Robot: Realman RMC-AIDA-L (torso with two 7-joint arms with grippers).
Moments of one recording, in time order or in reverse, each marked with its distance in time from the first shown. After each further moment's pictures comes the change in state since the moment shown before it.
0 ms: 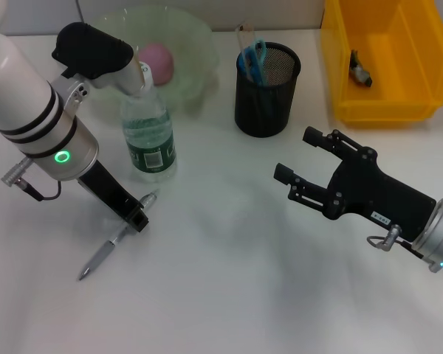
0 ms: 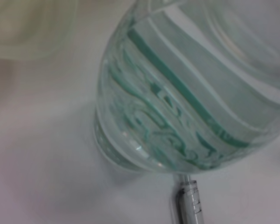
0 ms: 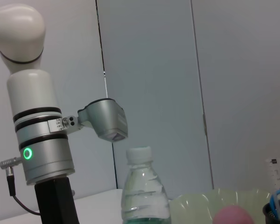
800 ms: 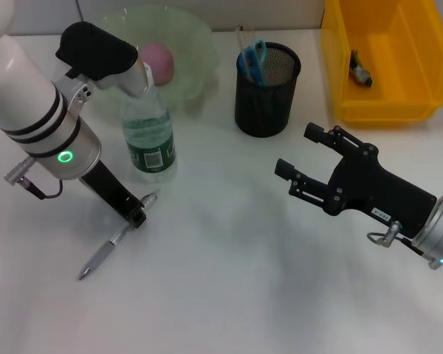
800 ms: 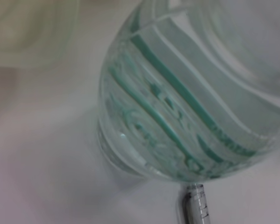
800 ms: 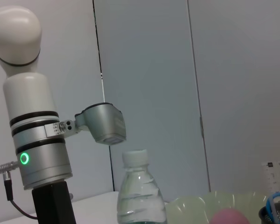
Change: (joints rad) left arm -0.002 0.000 0.026 -0.002 0.007 -0.022 -0.004; right arm 0.004 0.000 0.012 0.000 0.000 0.002 0.000
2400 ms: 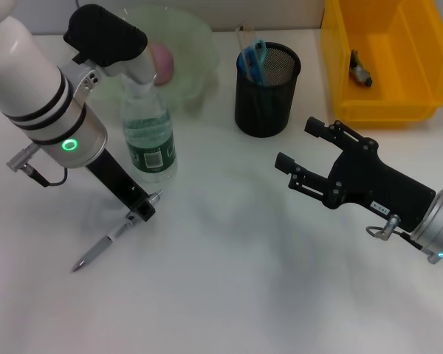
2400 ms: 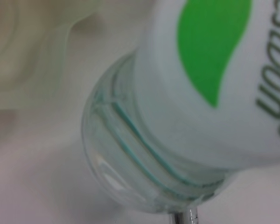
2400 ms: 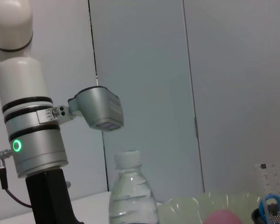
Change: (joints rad) left arm -0.012 0.001 0.015 0.063 -0.003 0.036 0.002; right arm 0.011 0.000 0.015 0.000 0.000 0.018 0.000
